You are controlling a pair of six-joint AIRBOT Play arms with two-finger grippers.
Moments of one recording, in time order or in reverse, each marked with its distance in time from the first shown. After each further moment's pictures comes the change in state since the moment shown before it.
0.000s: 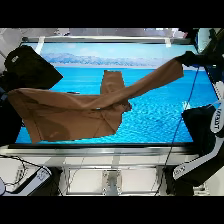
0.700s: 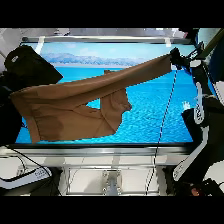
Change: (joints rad) left arm -0.075 -0.221 0.000 0.140 0.313 -0.203; right arm 0.124 -0.226 0.017 -0.018 -0.601 0.433
